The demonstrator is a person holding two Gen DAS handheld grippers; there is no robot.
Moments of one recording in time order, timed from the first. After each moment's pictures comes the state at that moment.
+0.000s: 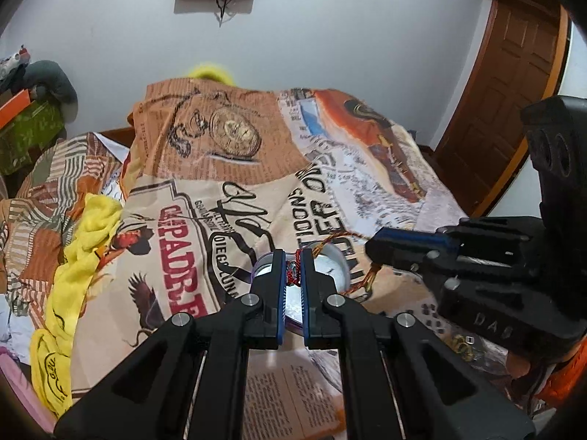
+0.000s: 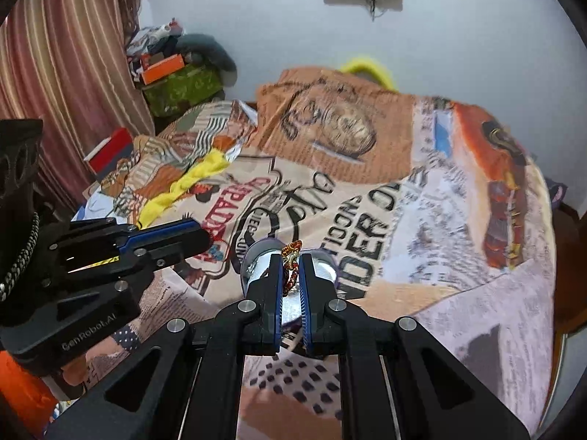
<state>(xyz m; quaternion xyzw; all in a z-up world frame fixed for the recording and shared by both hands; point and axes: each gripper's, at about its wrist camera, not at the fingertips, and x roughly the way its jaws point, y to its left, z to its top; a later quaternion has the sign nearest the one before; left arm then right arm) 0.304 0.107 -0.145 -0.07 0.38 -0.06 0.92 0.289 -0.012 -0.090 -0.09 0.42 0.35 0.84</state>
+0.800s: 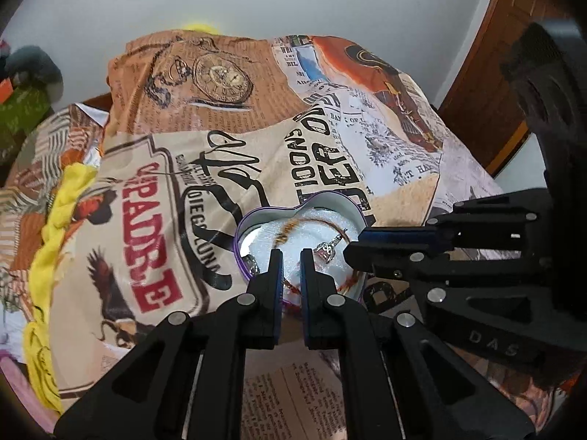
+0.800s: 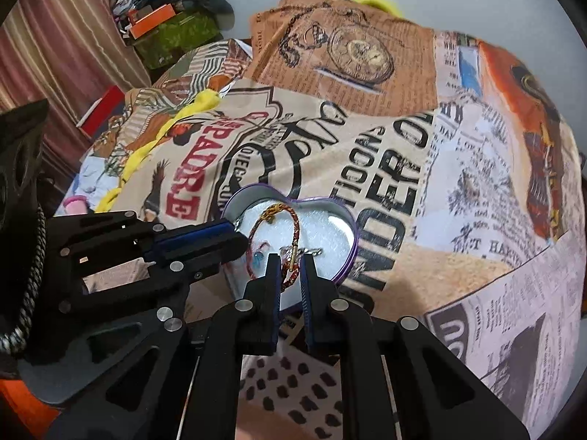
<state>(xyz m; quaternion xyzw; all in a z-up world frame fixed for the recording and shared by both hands) 0.331 0.091 -0.195 -0.05 0.45 -0.07 0.89 0.317 0.002 -0.142 -0.10 0.53 0.35 0.77</state>
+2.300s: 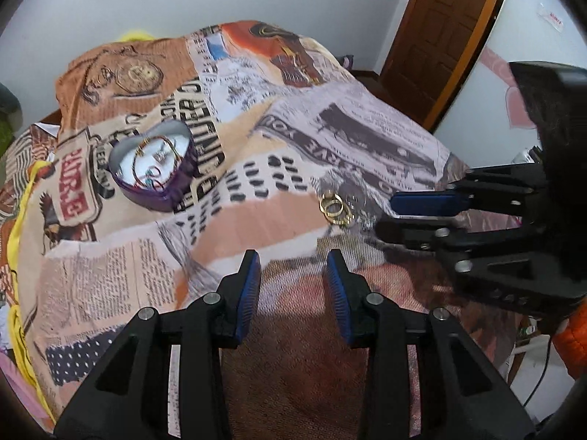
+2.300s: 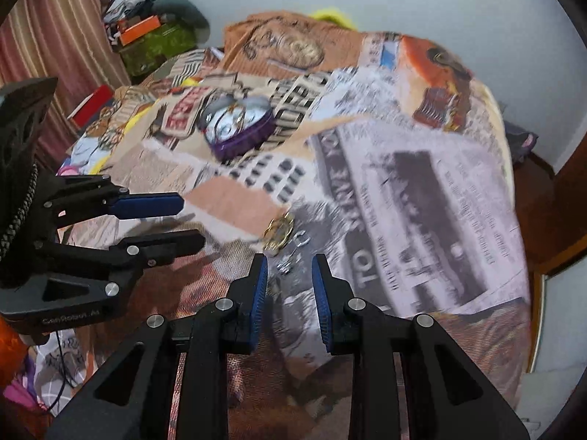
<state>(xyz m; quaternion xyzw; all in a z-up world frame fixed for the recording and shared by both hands) 0.212 -0.026 -0.185 -0.01 0.47 -0.17 0.87 0.198 -0.135 -0.129 -0.12 0.49 0.29 0.82</state>
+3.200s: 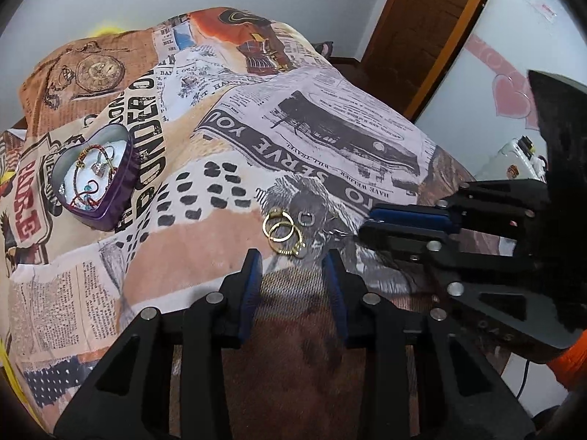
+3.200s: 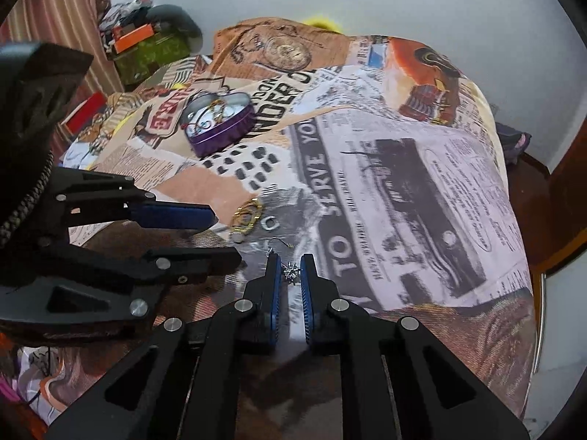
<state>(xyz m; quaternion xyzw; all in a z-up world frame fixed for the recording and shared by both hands) 0.241 -0.068 -0.199 -0.01 0.49 -0.20 0.85 0.196 -0.163 -0.140 -0.11 0.46 0.27 0.84</state>
